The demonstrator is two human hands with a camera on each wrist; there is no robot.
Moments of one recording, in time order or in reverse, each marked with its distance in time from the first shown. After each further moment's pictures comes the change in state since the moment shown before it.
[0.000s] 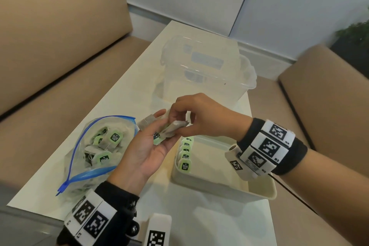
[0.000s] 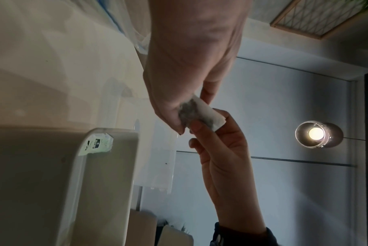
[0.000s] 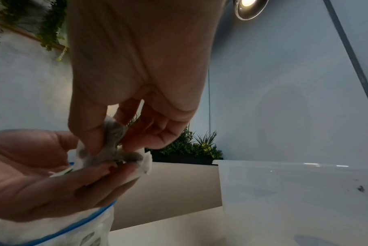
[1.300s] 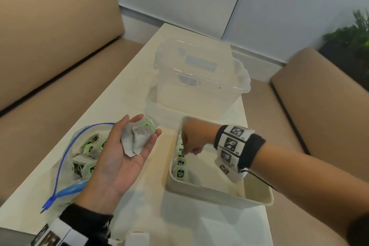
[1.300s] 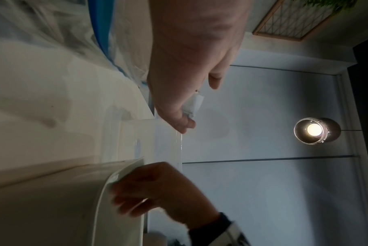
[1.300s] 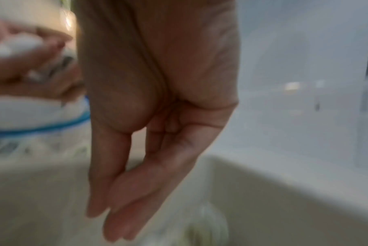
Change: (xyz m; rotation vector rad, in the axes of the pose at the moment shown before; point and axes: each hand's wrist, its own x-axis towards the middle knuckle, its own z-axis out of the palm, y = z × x) left_hand -0.015 0.025 -0.008 -0.069 0.113 0.033; right_hand 0.014 0.060 0.044 -0.201 -0.548 0.613
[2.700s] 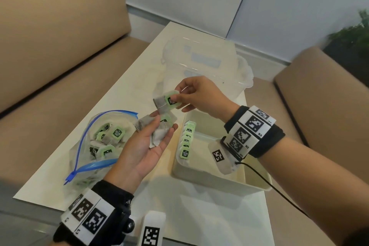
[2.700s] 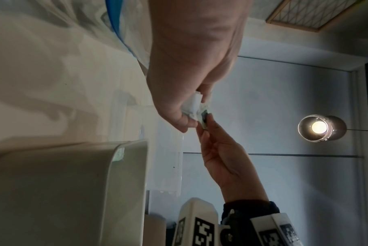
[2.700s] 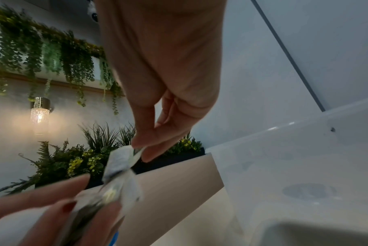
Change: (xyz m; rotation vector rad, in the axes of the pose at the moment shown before) left_hand -0.005 -0.020 -0.002 -0.013 -0.018 -0.047; right_hand -0.049 -0.039 -0.045 0.918 0.525 -0.212
